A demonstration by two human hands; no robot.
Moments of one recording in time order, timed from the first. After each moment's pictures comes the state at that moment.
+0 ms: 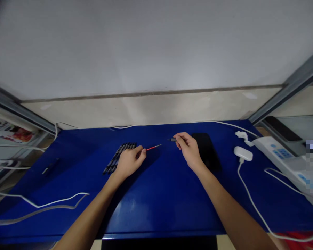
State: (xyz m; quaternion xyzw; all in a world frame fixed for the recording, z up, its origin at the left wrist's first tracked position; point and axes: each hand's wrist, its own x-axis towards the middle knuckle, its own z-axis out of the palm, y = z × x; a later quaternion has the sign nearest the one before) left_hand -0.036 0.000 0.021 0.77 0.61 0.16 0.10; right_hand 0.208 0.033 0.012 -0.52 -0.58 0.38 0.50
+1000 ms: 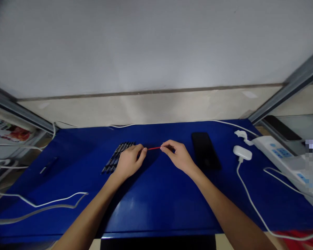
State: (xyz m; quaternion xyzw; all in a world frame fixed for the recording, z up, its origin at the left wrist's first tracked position) left_hand -0.032 -0.004 0.020 0.79 0.58 0.19 0.06; right_hand 0.188 0.018 0.016 -0.47 -0.68 0.41 0.38
